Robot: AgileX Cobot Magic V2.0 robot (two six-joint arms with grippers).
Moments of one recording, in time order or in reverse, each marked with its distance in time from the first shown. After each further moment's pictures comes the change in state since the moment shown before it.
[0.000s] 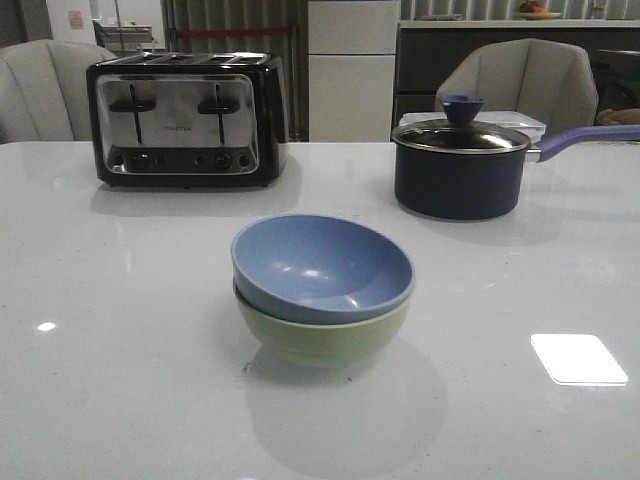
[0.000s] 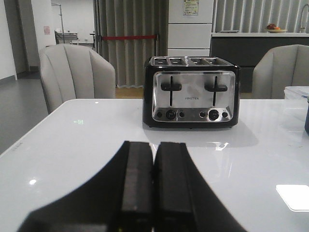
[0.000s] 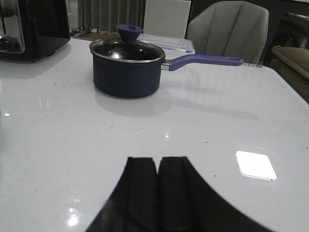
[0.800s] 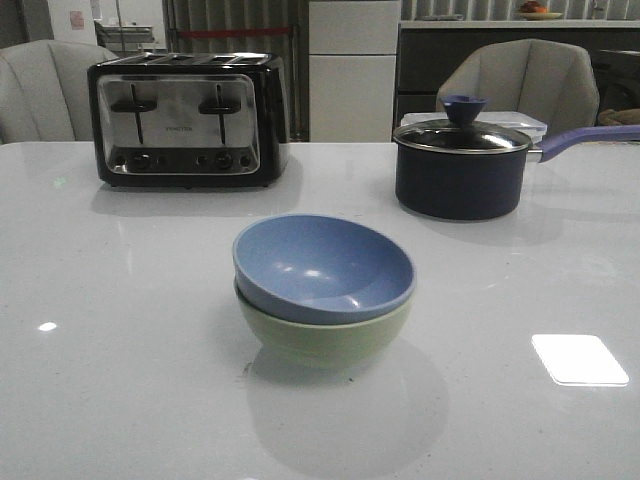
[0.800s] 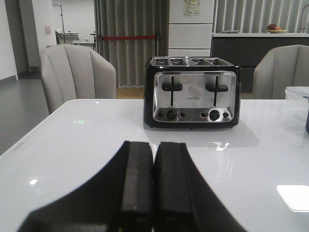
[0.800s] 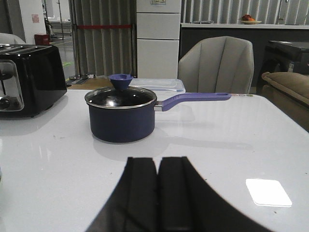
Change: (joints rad) left arm 0.000 0.000 0.000 -0.002 0.000 0.000; right arm 0.012 0.000 0.000 -0.242 -0.152 0.348
